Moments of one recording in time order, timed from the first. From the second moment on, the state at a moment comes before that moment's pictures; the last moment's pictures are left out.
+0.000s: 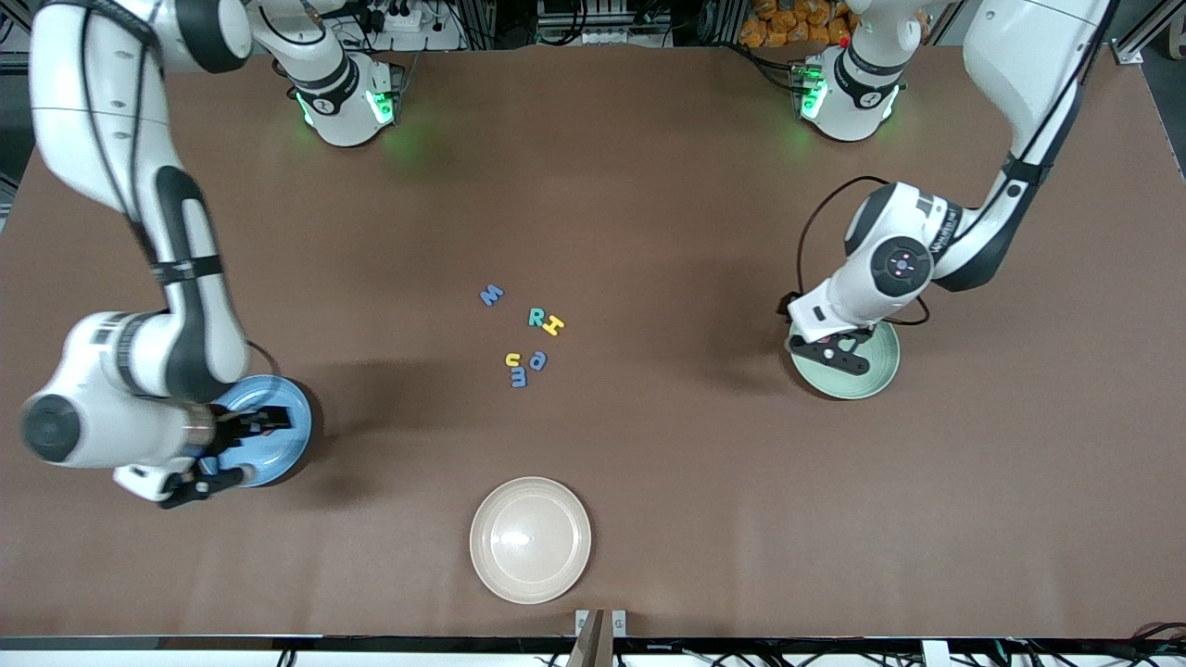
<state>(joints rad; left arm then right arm) 0.20 0.38 -0.55 -2.14 0.23 2.34 -0.18 0.12 0.75 -0.11 -1.34 0.13 1.92 -0.26</state>
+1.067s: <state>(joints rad) -0.33 0.70 -0.49 -1.71 0.22 2.34 -1.58 0.46 0.75 -0.12 -1.35 0.17 2.00 0.16</state>
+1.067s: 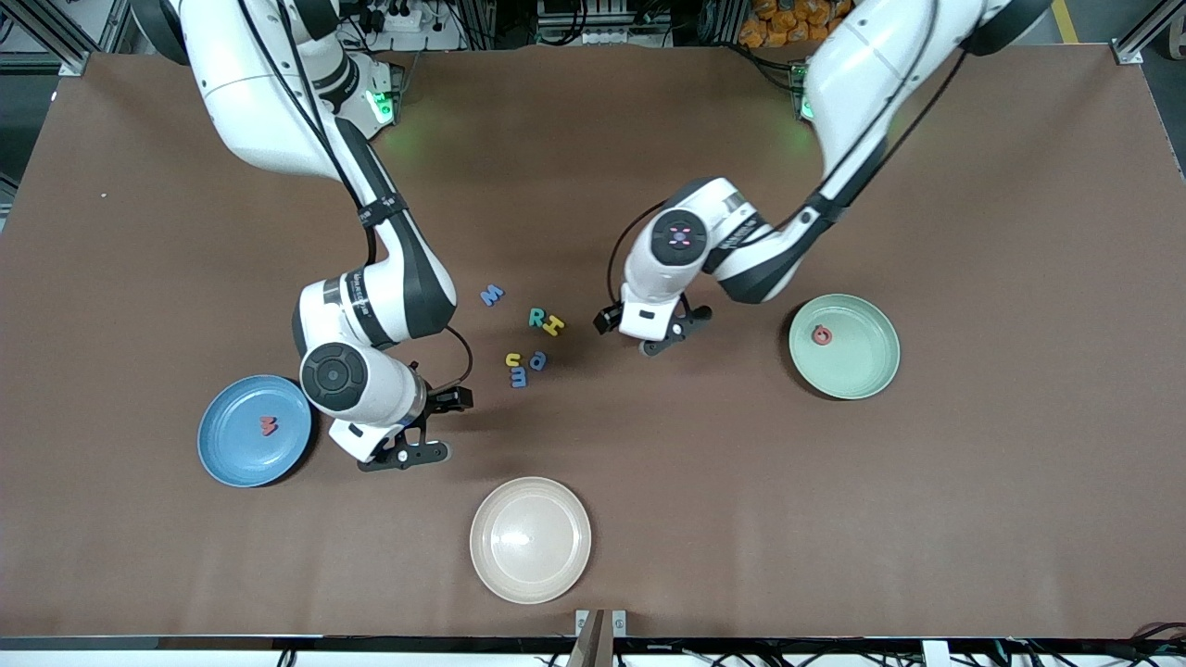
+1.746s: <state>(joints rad) -0.50 0.86 -0.40 -1.50 0.17 2.35 -1.90 0.36 0.75 -0.13 -1.38 0.18 2.03 0.02</state>
